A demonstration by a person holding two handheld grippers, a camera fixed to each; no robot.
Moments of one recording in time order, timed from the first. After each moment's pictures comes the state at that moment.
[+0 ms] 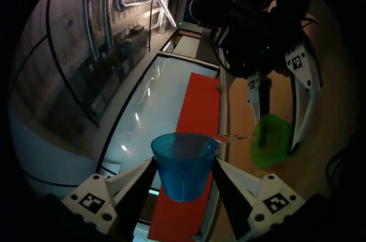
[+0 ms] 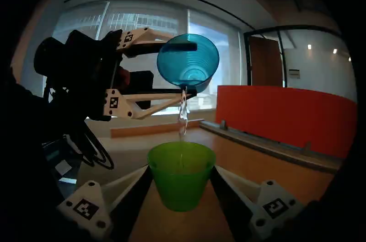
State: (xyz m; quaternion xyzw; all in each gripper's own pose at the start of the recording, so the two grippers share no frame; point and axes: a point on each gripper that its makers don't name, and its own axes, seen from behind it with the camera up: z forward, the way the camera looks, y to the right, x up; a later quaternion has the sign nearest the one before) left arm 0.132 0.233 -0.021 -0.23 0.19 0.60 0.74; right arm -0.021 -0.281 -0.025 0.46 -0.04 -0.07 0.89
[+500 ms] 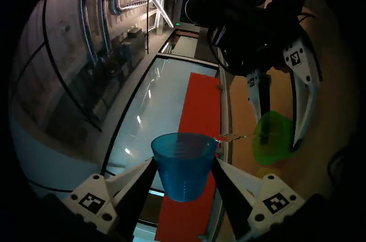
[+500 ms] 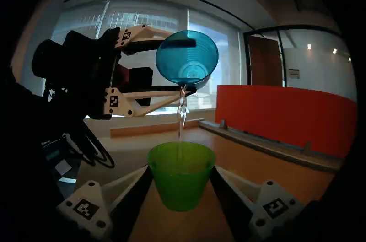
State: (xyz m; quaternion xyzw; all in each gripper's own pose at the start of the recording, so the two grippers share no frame) left arm 0.135 0.234 -0.021 -0.22 0.20 0.61 0.73; right arm -0.023 -0.281 -0.025 0.45 -0.04 -0.06 0.89
